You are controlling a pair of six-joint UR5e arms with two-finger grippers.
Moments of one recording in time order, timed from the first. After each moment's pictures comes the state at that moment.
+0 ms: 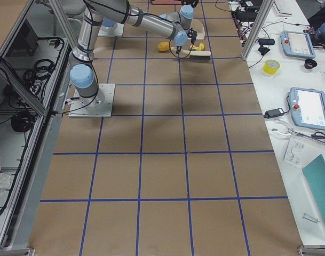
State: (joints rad) left arm -1.28 -2.03 -1.64 -0.98 1.61 1.85; right arm 1.93 -1.04 1.60 -2.12 -1.40 0.54
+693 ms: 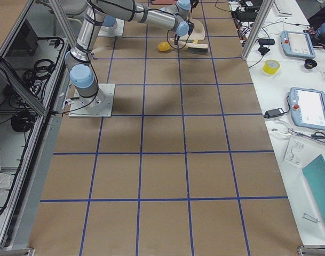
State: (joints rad) left arm -1.28 -2.04 -1.64 -0.98 1.60 1.85; right arm 2.08 -0.91 1.42 -2.12 -1.40 0.77
